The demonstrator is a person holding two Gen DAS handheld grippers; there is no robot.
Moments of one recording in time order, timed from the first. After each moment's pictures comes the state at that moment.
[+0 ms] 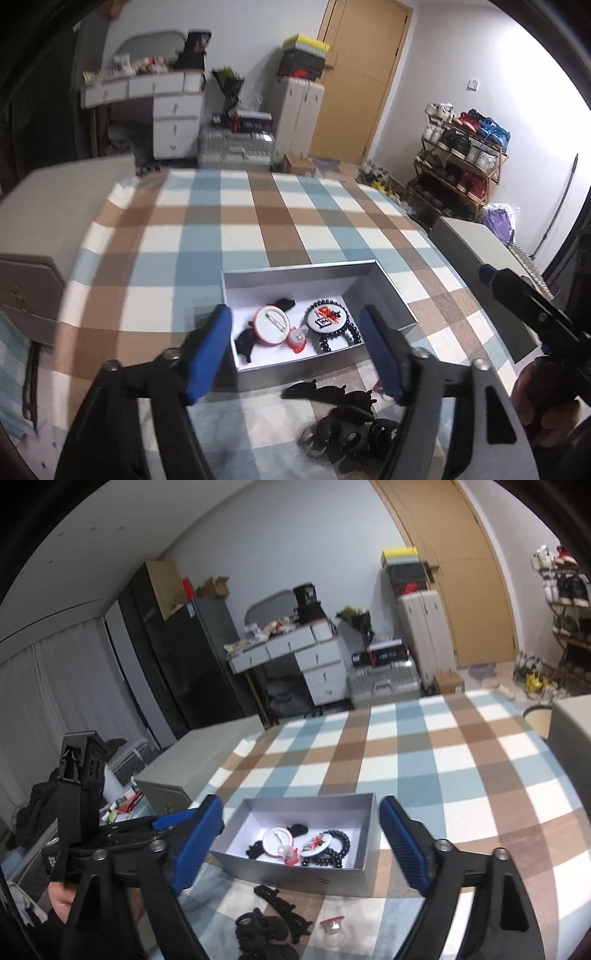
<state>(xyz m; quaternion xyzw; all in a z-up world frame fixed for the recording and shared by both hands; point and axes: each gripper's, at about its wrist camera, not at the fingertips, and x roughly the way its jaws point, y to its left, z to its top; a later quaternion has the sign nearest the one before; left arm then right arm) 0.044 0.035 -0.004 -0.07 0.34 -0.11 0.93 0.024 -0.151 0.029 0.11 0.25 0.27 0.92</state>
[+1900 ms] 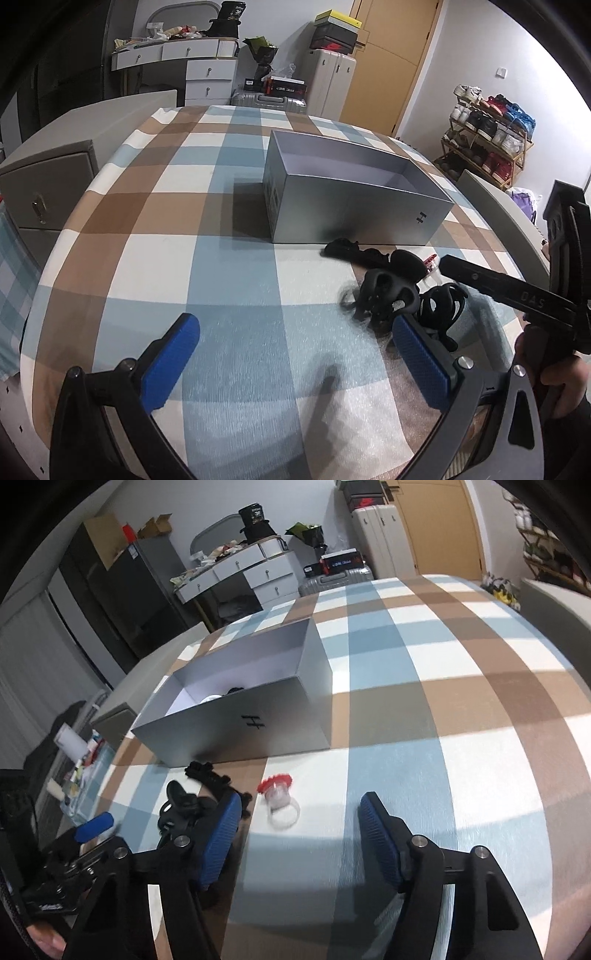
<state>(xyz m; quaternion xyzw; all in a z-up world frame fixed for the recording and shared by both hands) -0.027 0.043 -0.082 -0.09 0.40 -0.06 0.91 0.022 -0.146 -0.083 0.08 0.43 0.21 0.88</state>
